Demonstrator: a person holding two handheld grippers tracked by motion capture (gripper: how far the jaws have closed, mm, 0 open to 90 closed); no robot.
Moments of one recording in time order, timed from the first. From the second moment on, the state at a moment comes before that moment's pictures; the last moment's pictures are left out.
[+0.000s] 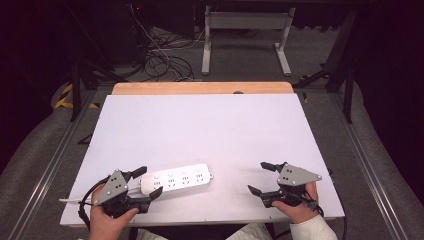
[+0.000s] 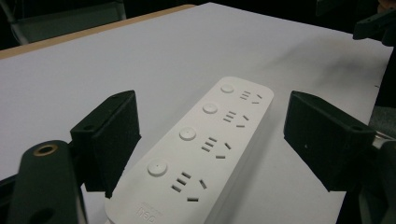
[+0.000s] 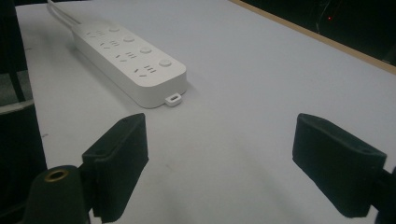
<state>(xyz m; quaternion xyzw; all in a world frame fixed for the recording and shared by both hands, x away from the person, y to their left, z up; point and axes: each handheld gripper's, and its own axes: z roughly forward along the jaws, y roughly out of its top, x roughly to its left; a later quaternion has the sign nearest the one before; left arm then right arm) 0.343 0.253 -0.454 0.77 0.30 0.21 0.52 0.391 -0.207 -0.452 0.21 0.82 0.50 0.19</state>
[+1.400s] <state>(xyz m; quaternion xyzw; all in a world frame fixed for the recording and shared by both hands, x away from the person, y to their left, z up) 0.352 0.256 -0.422 0.79 0.30 0.21 0.50 0.394 -0.204 -0.458 0.21 0.82 0.50 0.18</state>
